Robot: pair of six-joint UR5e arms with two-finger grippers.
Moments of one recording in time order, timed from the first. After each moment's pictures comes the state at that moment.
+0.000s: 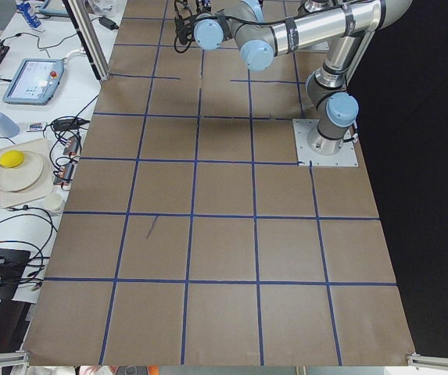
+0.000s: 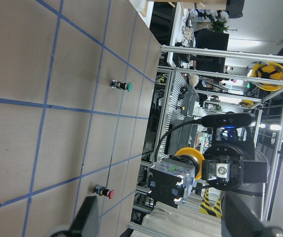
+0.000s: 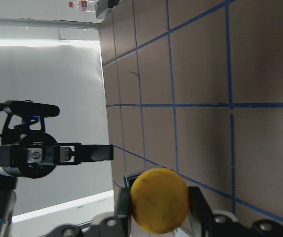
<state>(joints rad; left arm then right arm) -1.31 -1.57 -1.74 -1.68 0.52 0.17 1.50 -1.54 1.75 -1.75 -0.52 -0.06</state>
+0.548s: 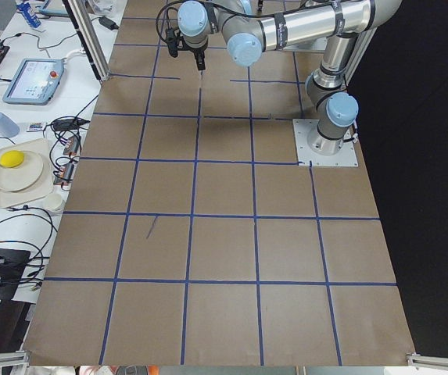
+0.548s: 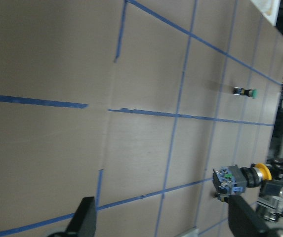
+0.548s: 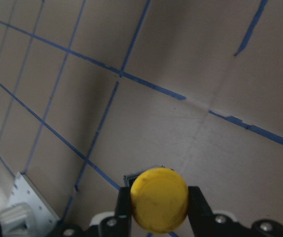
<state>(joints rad) -1.32 -1.66 -1.58 -1.63 1.04 0.14 1.51 -1.54 1.81 -1.75 -1.02 -0.63</state>
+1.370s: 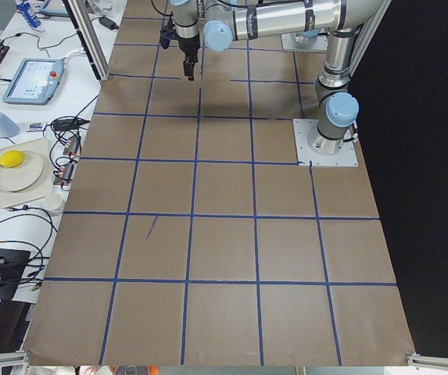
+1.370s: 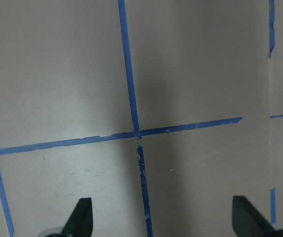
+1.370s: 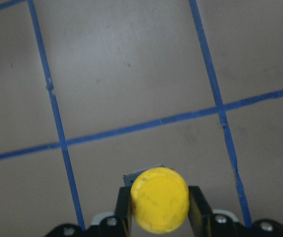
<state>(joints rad) -1.57 -1.75 -1.57 -1.42 1.51 0.13 1.32 -1.53 1.87 -1.75 -1.44 -1.67</state>
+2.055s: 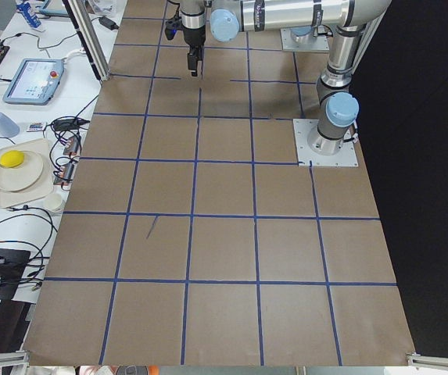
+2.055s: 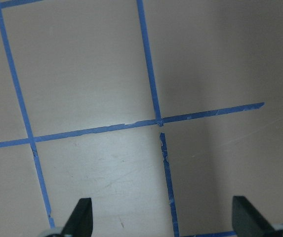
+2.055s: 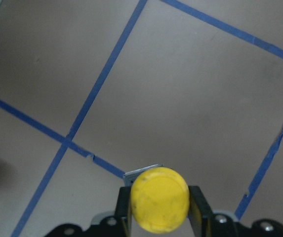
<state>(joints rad) -1.55 -1.70 -1.53 -1.50 1.59 0.13 1.05 -1.51 1.91 -1.77 -1.53 -2.70</state>
